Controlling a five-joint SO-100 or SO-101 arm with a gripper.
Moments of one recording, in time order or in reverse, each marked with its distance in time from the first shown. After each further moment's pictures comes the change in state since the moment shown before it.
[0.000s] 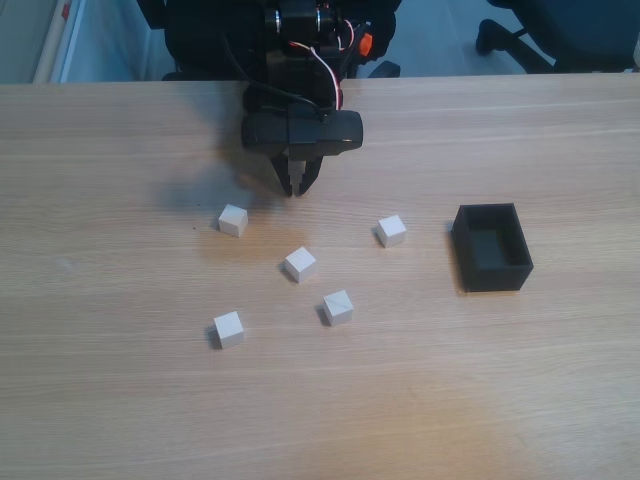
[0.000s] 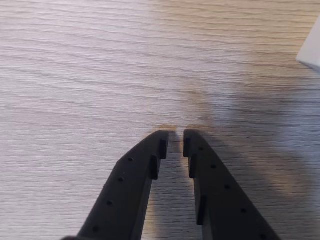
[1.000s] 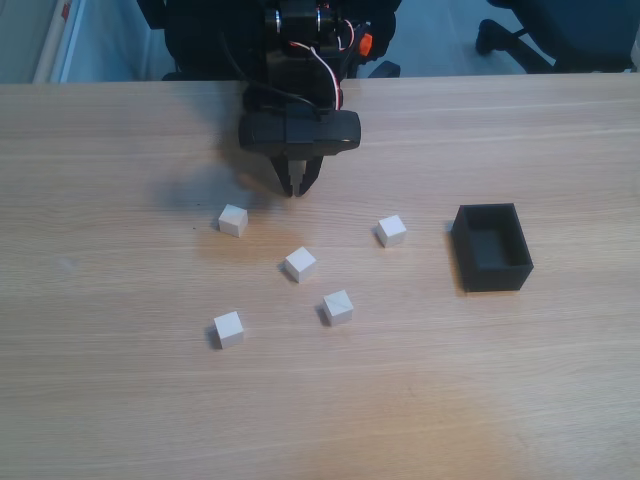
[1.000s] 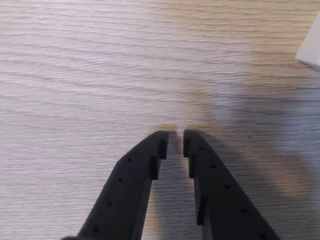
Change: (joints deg) arm -0.3 0.2 0.0 -0.1 1.5
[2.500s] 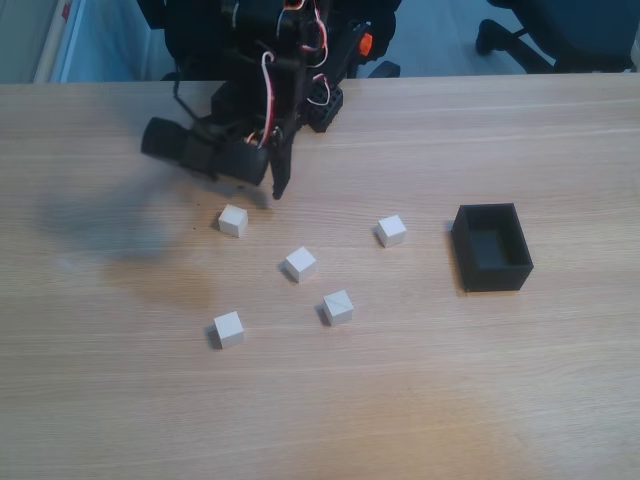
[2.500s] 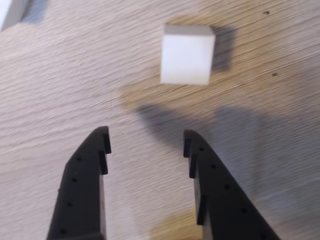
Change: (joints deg) arm 21.1 -52.0 -31.4 -16.9 0.1
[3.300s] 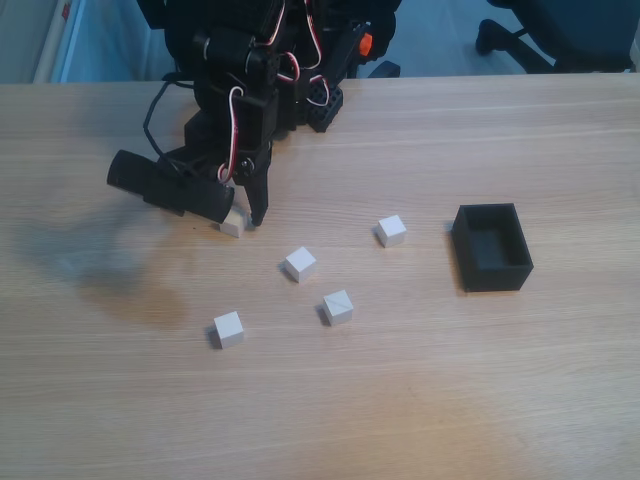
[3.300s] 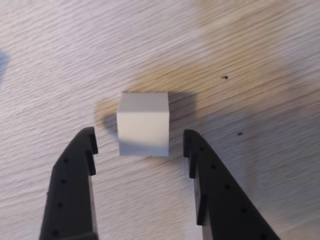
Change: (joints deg) arm 5.8 -18.8 -5.4 -14.0 -4.7
